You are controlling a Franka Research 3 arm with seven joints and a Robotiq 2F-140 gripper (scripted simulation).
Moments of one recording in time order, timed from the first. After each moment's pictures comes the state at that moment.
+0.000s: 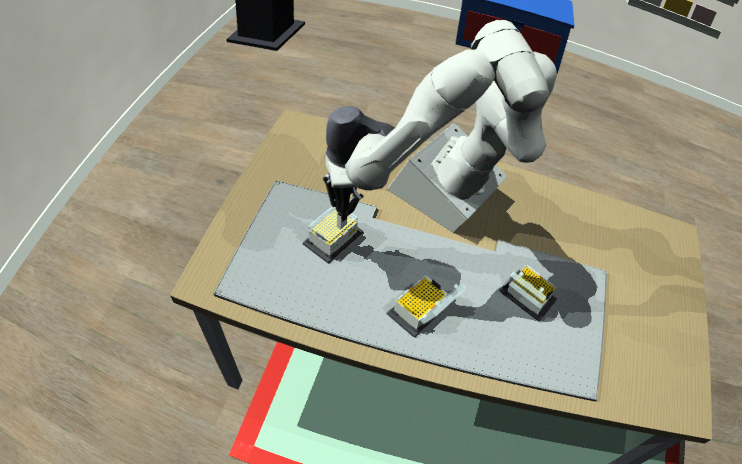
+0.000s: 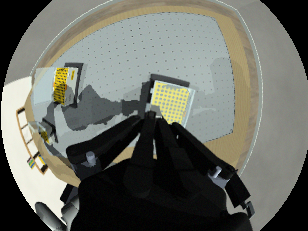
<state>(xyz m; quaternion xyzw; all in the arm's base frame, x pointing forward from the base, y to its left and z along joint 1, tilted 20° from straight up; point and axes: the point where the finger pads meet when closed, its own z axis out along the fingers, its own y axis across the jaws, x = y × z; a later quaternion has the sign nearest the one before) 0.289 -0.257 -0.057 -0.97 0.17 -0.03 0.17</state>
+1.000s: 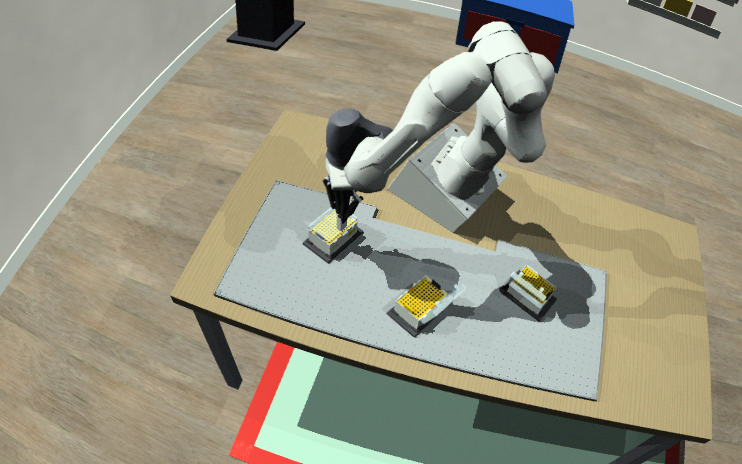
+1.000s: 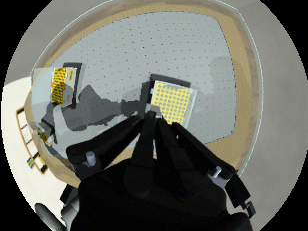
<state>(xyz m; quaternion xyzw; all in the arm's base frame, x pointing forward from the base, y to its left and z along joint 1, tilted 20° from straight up) 0.291 -0.254 -0.065 -0.97 0.17 -0.03 0.17</state>
